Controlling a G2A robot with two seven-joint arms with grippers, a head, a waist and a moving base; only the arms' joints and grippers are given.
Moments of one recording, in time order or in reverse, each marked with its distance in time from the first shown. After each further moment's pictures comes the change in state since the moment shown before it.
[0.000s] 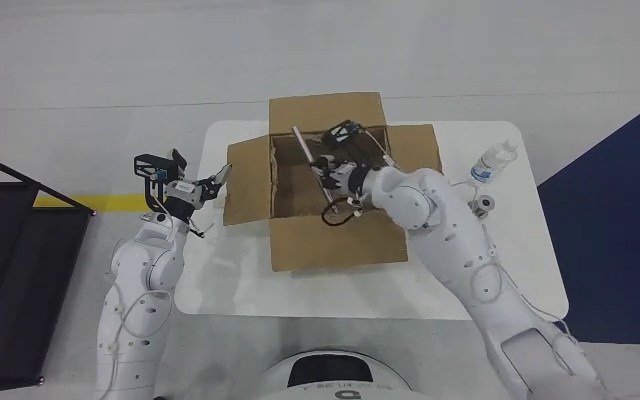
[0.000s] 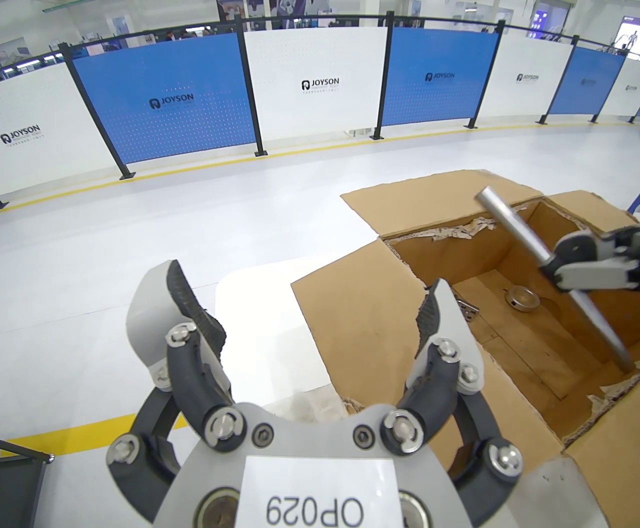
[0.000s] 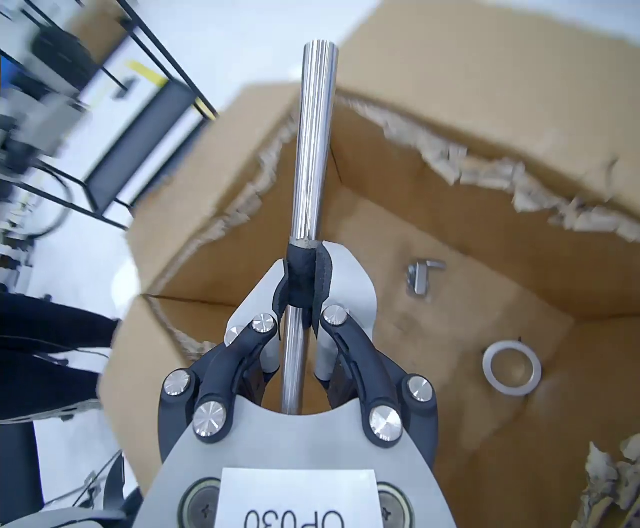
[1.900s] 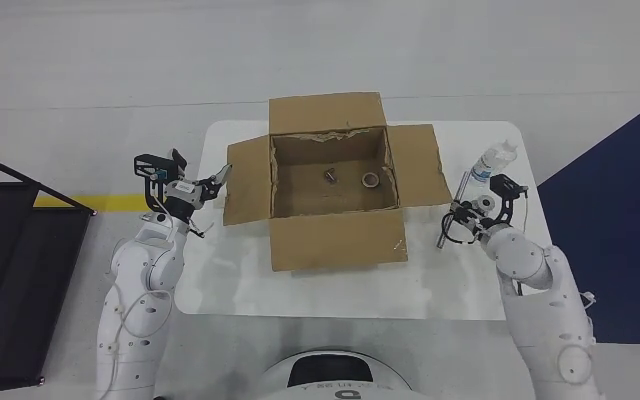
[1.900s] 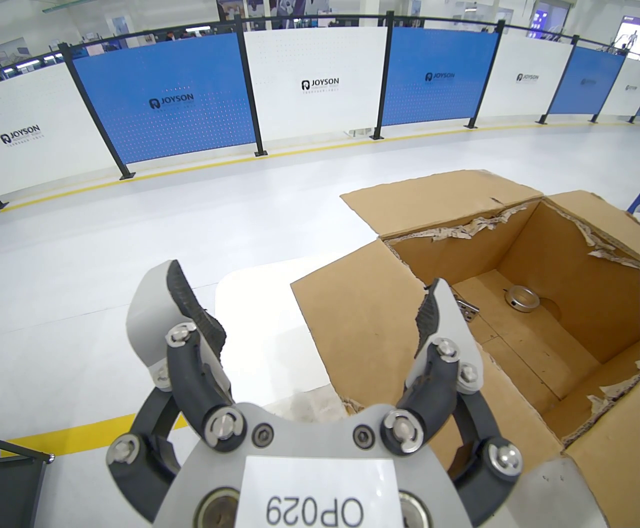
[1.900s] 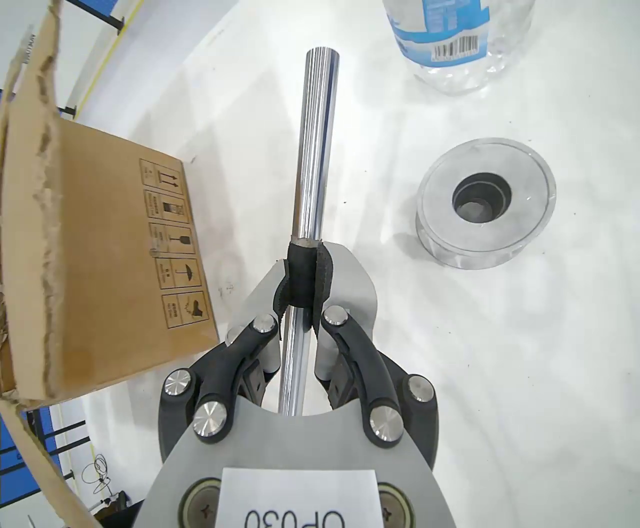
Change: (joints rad) left arm 0.000 0.000 0.000 0.000 0.000 0.000 0.000; right arm -0.488 0.110 0.613 -0.025 0.109 0.373 -0.005
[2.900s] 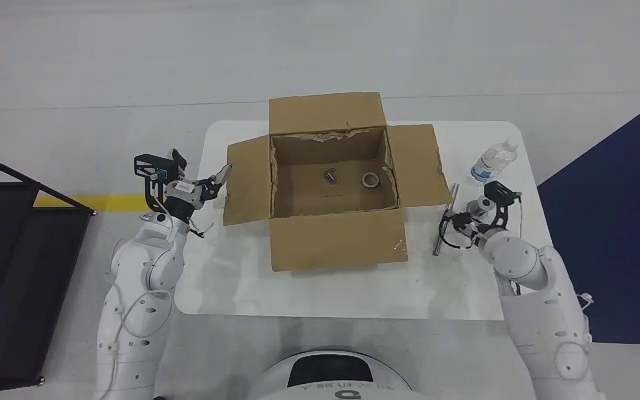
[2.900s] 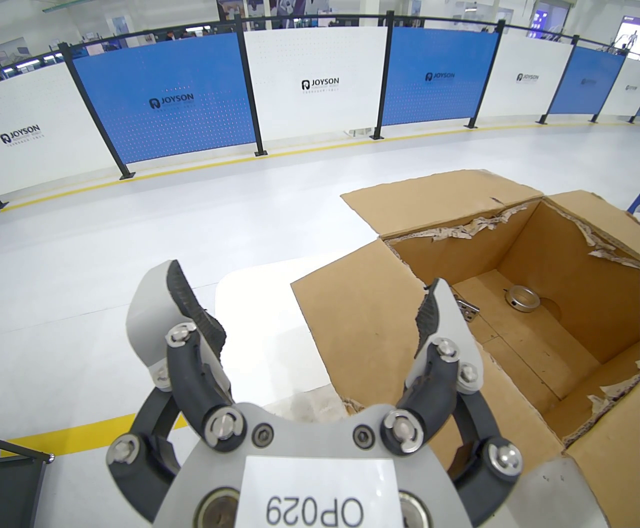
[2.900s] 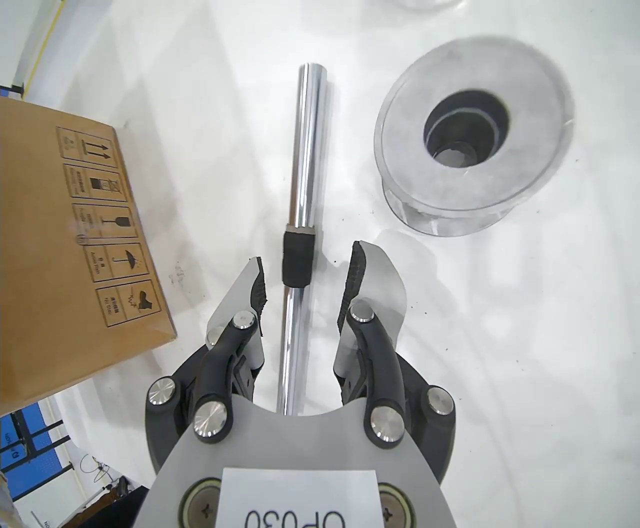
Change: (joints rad) left arm 0.000 0.000 0.000 0.000 0.000 0.000 0.000; right arm -0.040 0.011 0.007 -0.011 -0.006 0.016 0.009
